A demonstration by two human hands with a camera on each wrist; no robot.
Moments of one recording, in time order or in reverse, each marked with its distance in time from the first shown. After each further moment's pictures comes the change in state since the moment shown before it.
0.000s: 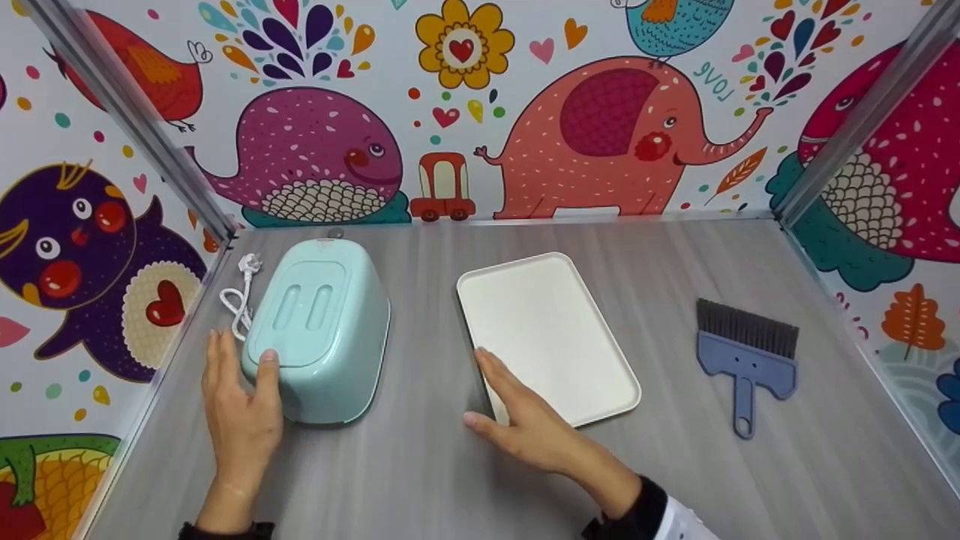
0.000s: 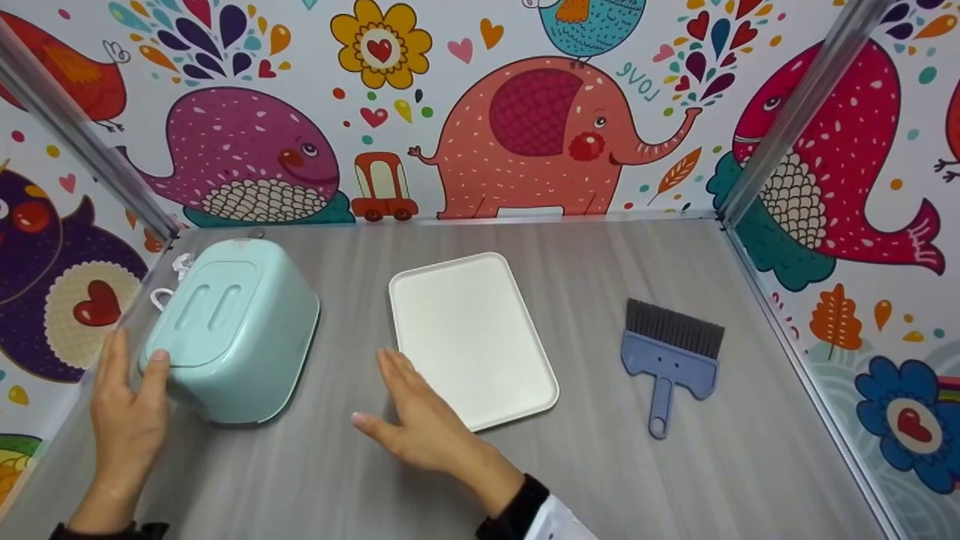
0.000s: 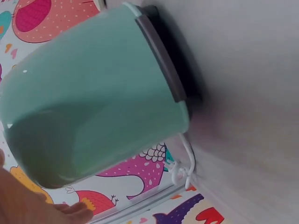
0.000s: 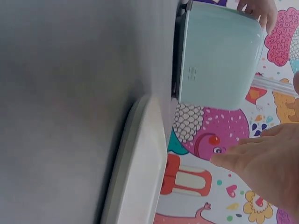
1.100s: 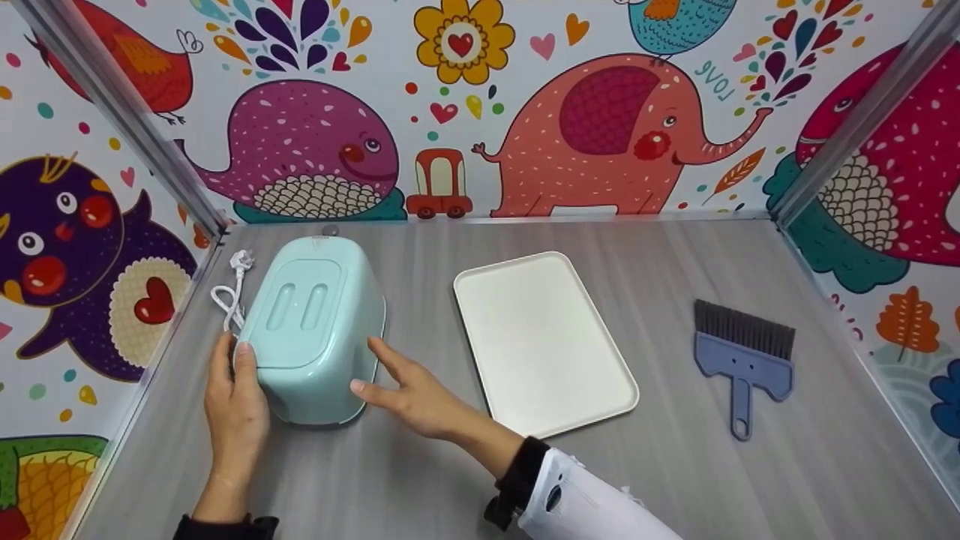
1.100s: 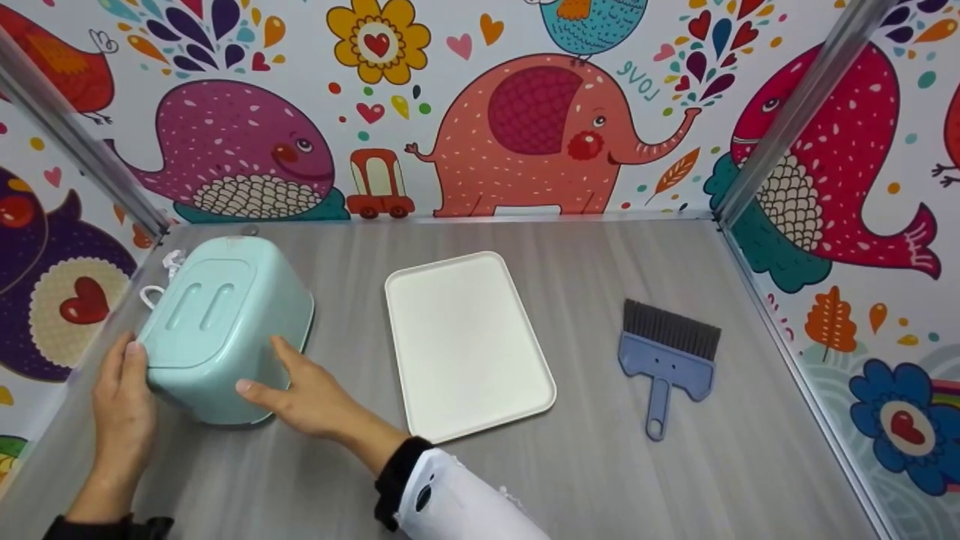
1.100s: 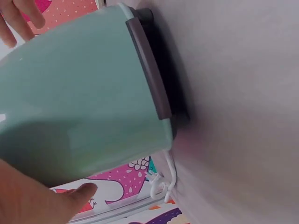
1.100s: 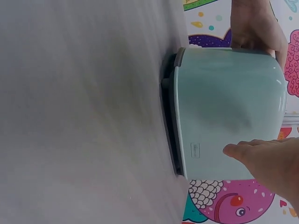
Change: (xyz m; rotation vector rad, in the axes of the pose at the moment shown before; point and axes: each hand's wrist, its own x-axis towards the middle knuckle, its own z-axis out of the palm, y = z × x) left_hand 0.012 -0.015 0.004 -0.158 -0.056 -0.224; right_hand 0.094 -0.055 0.063 0.411 -0.117 0.047
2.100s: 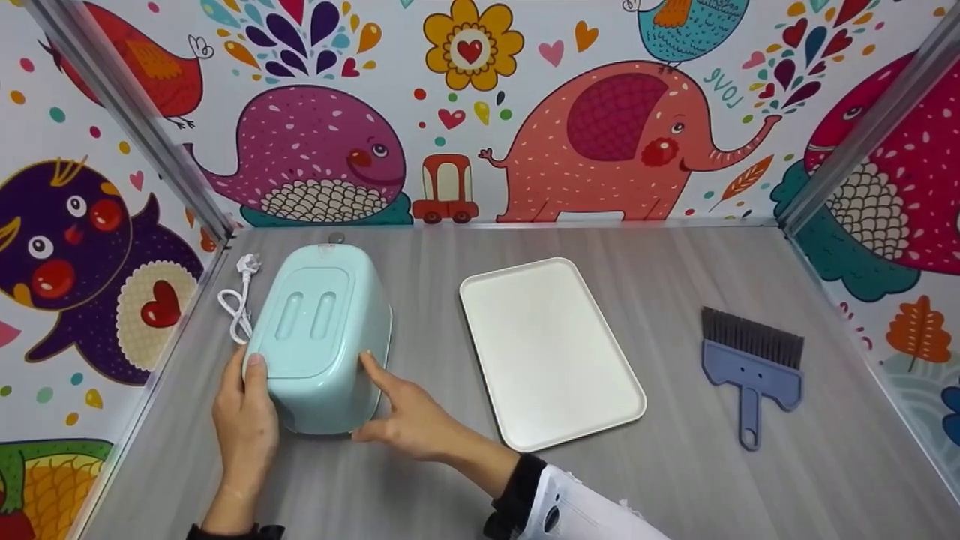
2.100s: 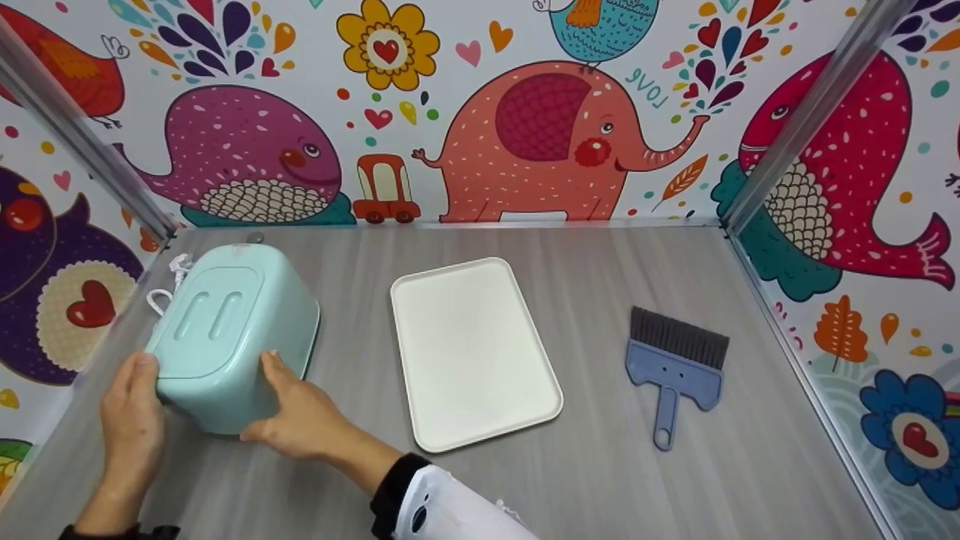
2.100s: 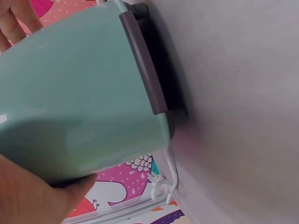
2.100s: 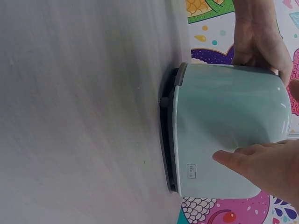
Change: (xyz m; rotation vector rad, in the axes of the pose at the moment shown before) left_hand -0.006 0.002 0.002 0.020 0.026 -0.025; right_hand 0.001 -0.003 0.021 -0.129 -0.010 0.023
